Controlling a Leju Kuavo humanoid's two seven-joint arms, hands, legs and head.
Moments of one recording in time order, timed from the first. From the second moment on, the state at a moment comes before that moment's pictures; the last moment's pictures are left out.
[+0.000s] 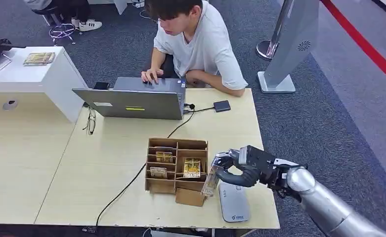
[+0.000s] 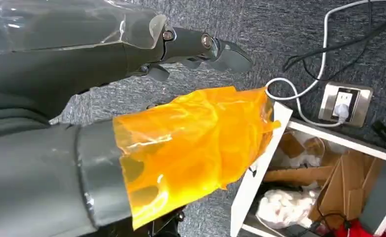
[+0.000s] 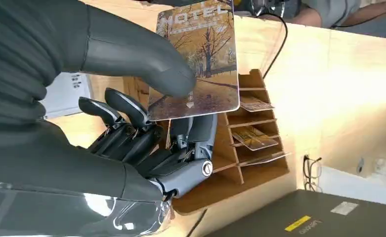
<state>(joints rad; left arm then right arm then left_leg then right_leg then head) -0.01 -0.11 -0.25 -0.38 0.40 0.38 -0.27 -0.36 -0.48 0.64 -1.42 -0.36 0.48 -0.16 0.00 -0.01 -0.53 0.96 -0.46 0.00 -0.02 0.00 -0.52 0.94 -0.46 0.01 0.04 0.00</state>
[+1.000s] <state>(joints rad) -0.03 -0.10 -0.36 -0.34 0.52 0.40 -0.29 -0.44 -0.60 0.77 -1.37 -0.29 0.49 -0.16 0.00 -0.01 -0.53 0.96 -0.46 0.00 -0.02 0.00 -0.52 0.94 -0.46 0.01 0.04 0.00</state>
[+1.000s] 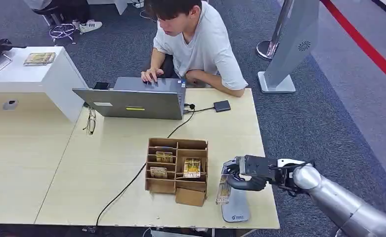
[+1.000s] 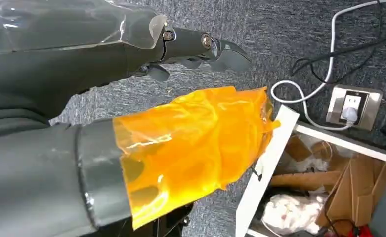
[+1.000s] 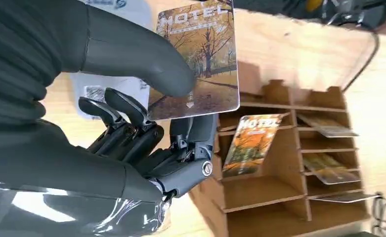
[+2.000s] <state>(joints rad) 0.05 0.01 -0.67 -0.49 0.76 0.49 -0.29 -0.49 -0.70 0.91 -1.36 -0.15 0.38 -0.06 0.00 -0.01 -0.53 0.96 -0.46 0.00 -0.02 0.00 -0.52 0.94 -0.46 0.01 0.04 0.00</state>
